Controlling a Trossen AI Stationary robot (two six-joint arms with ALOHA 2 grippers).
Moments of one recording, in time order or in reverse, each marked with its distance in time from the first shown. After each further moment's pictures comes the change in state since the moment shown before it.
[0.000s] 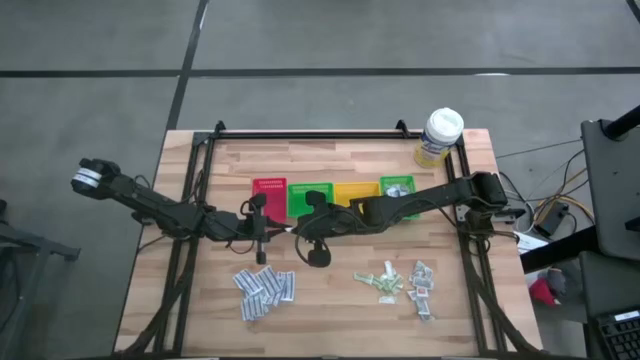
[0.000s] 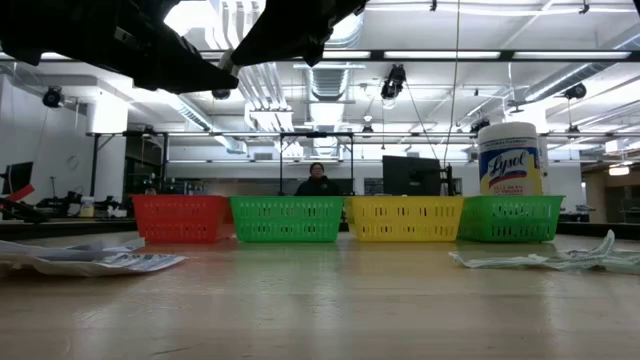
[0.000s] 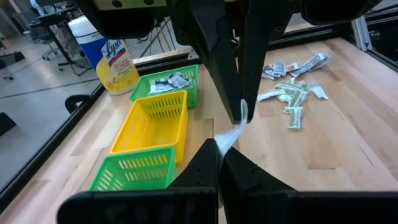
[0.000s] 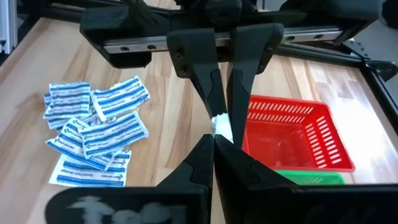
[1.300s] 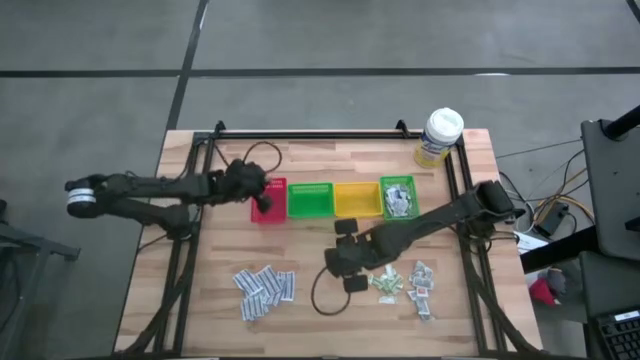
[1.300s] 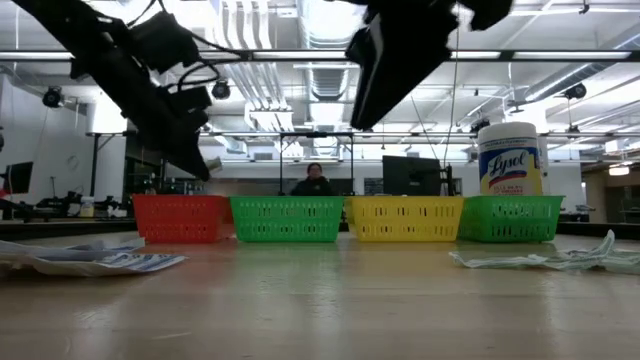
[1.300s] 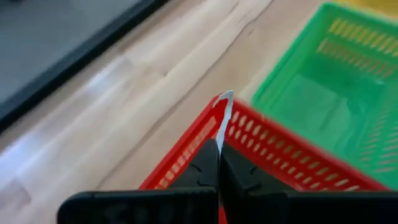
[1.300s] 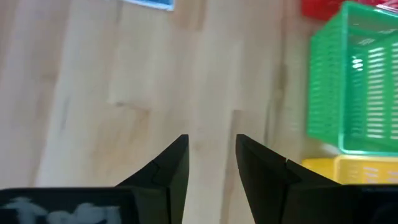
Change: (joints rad) left arm 0.564 -0.005 0.107 -0.634 0.044 -0.368; right arm 0.181 -0.006 -0.011 -0.558 0.093 0.160
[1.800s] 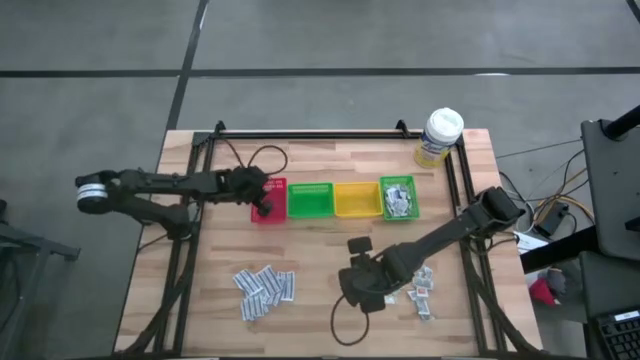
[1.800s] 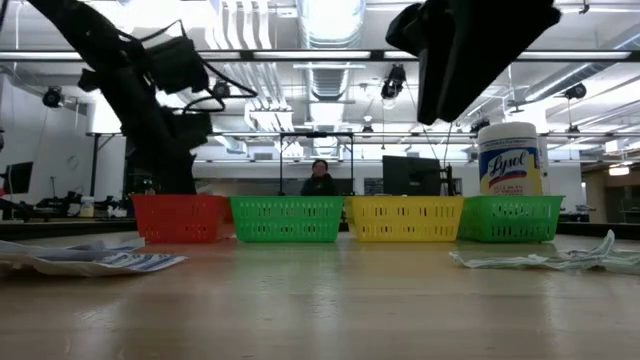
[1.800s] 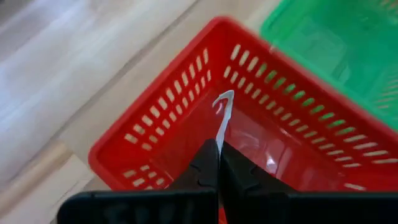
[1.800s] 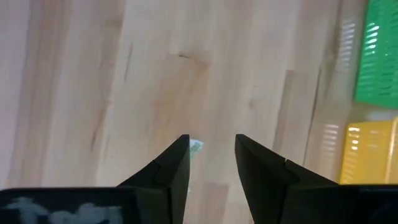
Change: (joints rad) left arm 0.049 0.114 0.020 -0.092 0.145 -0.096; right arm 0.143 0.000 0.000 -0.127 0.001 0.136
